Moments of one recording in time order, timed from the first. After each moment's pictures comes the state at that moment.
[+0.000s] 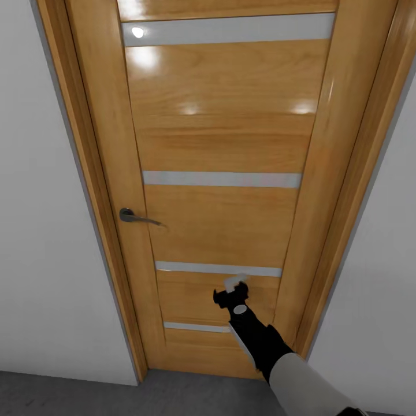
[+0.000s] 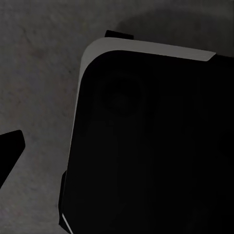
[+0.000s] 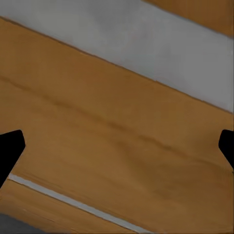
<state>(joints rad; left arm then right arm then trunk) 0.00 0.01 0.01 -0.08 0.19 -0.05 0.01 -0.69 0.17 0.41 -0.65 0.05 0.20 -0.25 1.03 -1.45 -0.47</state>
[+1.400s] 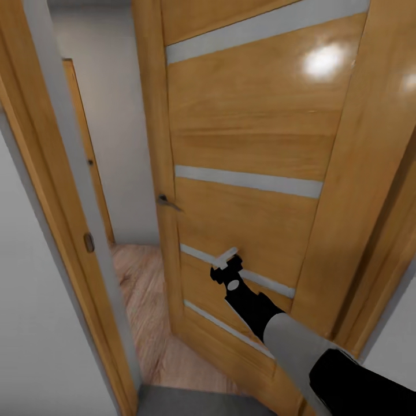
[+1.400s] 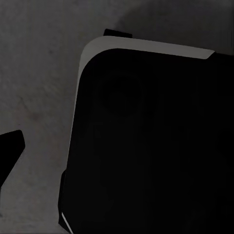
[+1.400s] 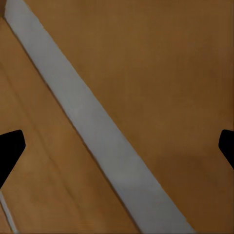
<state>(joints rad) 0.00 0.01 0.01 -0.07 0.19 -0.04 0.01 -0.92 0.17 0.63 -0.45 0.05 0.13 -0.26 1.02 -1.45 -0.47</state>
